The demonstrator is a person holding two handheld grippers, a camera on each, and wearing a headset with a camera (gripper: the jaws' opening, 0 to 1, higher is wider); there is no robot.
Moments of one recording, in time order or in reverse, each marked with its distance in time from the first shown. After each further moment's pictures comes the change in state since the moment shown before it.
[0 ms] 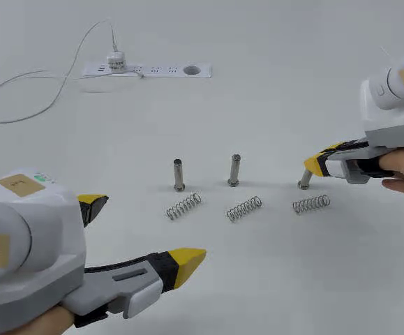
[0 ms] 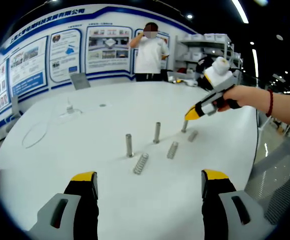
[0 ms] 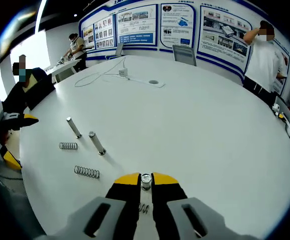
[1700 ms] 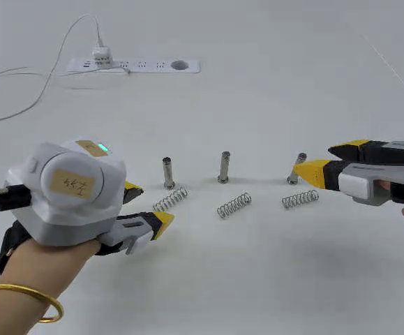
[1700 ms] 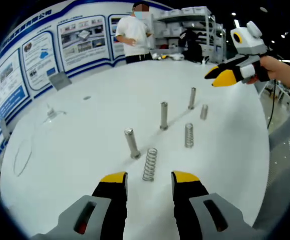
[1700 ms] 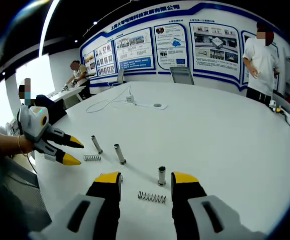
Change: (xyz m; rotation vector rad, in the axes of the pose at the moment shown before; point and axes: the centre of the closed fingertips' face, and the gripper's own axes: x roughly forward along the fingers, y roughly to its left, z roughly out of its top) left arm 0.071 0.028 -0.017 0.185 0.166 -0.073; right arm -0.054 0.023 0.002 0.096 -0.234 0.053
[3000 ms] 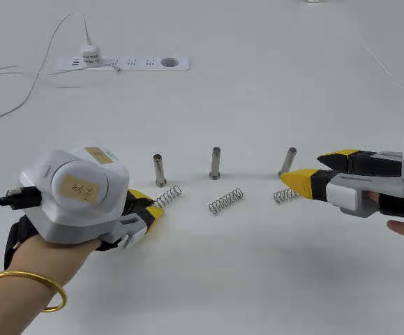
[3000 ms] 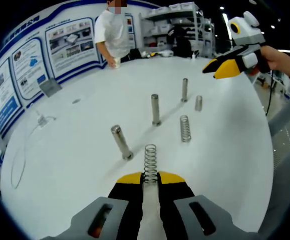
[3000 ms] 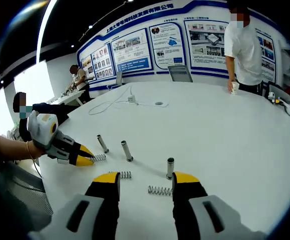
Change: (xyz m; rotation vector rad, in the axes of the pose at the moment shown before) left arm 0.009 -0.013 -0.005 0.121 0.003 -0.048; right arm -0.005 0.015 -0.007 0.058 -0.016 0.009
